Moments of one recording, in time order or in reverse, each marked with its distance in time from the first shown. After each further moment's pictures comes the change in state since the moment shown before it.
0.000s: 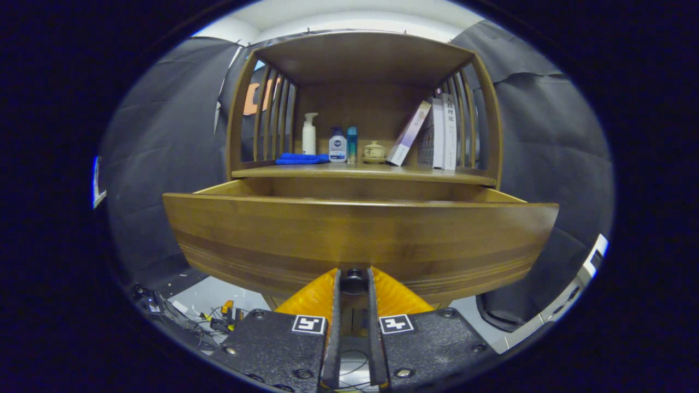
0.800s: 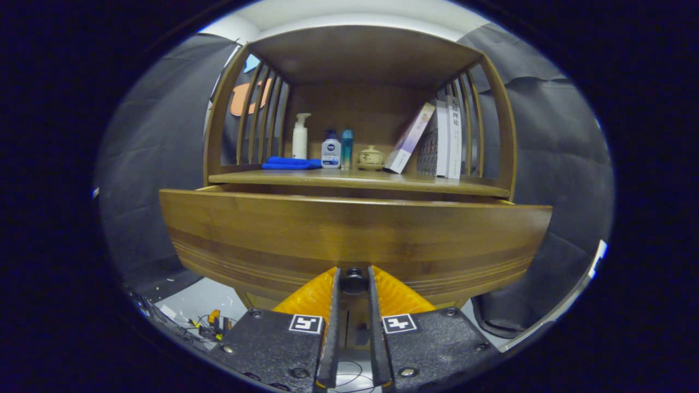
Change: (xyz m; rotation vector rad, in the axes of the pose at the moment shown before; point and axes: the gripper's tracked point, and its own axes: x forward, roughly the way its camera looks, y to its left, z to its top) arm 0.068 -0.001 0.025 -0.005 -0.043 -0.041
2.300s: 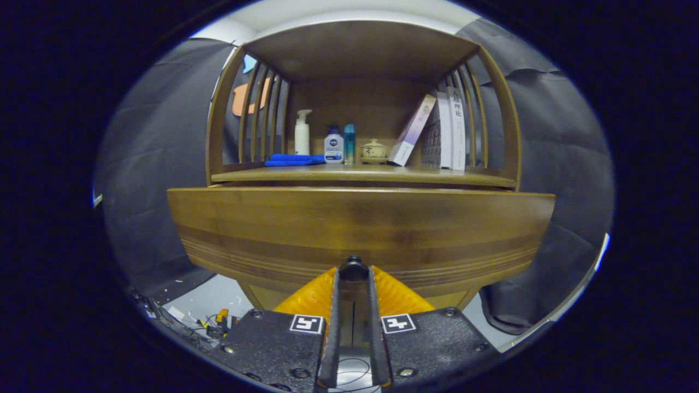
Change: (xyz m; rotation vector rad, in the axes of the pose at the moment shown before) arm 0.002 -0.002 -0.006 0.021 0.014 0.036
